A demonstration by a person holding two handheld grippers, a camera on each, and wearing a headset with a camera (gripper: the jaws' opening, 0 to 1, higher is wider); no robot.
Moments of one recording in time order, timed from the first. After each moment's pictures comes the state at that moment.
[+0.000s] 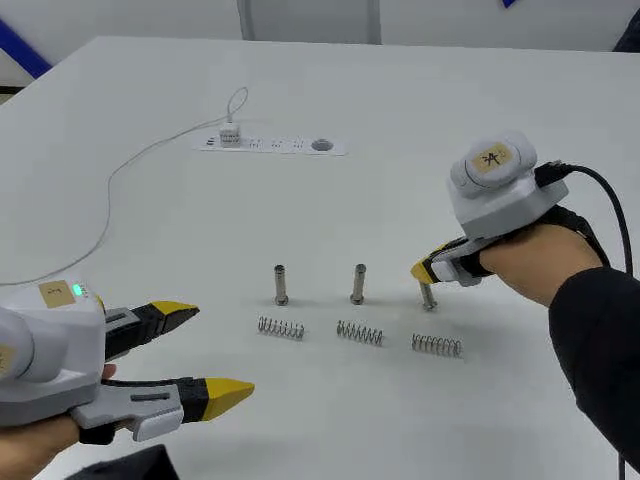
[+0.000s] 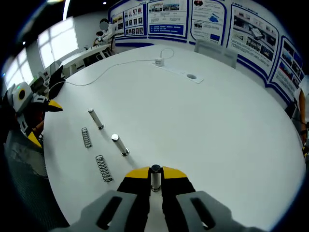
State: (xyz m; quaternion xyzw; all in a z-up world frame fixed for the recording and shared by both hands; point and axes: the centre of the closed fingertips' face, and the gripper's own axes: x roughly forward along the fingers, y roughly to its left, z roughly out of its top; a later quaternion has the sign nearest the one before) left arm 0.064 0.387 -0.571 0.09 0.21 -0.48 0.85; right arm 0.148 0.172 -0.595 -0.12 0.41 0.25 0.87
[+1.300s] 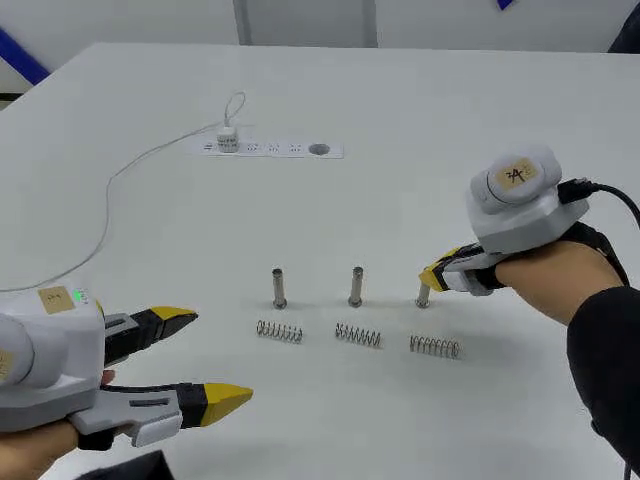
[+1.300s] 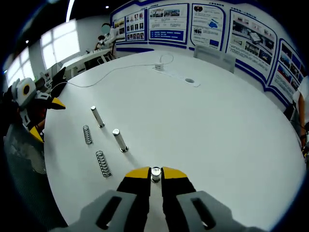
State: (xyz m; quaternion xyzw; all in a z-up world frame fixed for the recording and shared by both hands) left arm 0.062 0.386 -0.573 0.10 0.21 -0.48 0.84; right arm 0.142 0.165 -0.593 -0.12 0.38 0.26 0.88
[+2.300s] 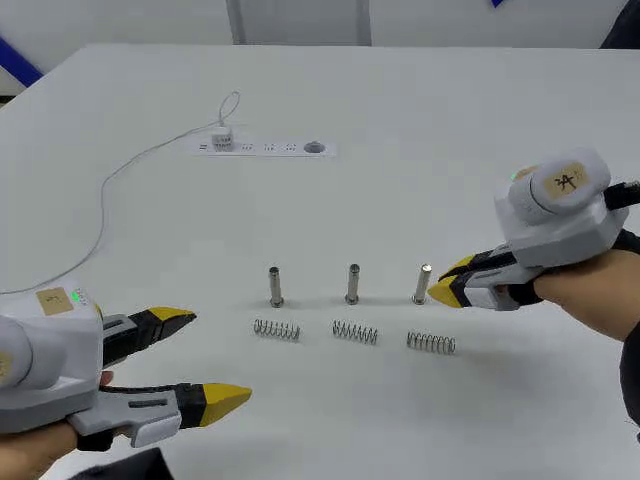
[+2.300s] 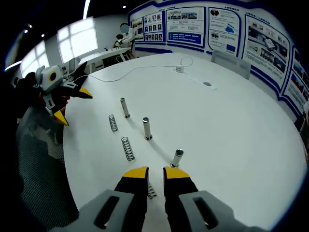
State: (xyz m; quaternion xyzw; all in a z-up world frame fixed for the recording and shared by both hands) left arm 0.061 0.385 -0.574 0.10 0.21 -0.49 0.84; right arm 0.094 0.176 -0.583 -0.14 0.37 0.34 0.85
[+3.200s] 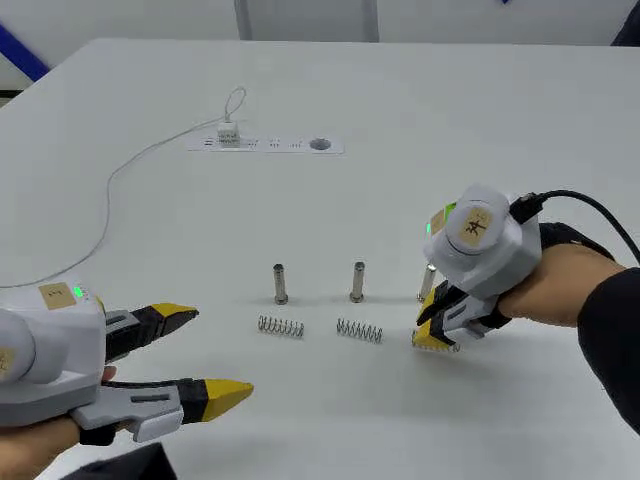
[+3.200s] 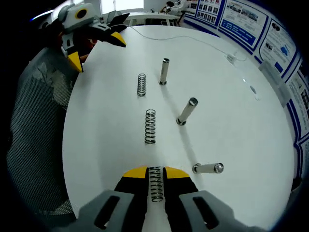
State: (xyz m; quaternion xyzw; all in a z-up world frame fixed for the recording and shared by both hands) left arm 0.062 0.387 -0.574 0.10 0.21 -0.48 0.84; right arm 0.082 0.200 -0.633 -0.31 0.43 0.45 0.72
